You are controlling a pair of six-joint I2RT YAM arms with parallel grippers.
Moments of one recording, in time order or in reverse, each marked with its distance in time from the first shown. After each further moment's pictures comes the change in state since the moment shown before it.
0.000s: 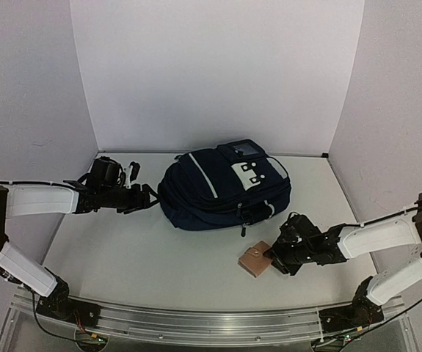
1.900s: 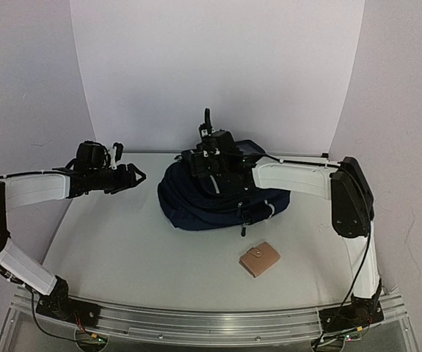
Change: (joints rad) left arm 0.170 0.019 0.122 -0.017 -0.010 0.089; right arm 0.015 0.777 1.332 -0.017 0.384 -1.343
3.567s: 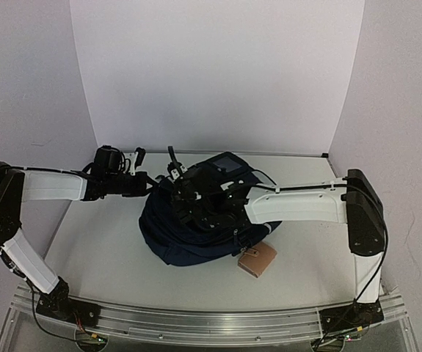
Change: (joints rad) left arm -0.091 0.134 0.009 0.127 0.093 0.072; right arm 0.259 -0.136 -0.214 -0.094 0.025 0.006
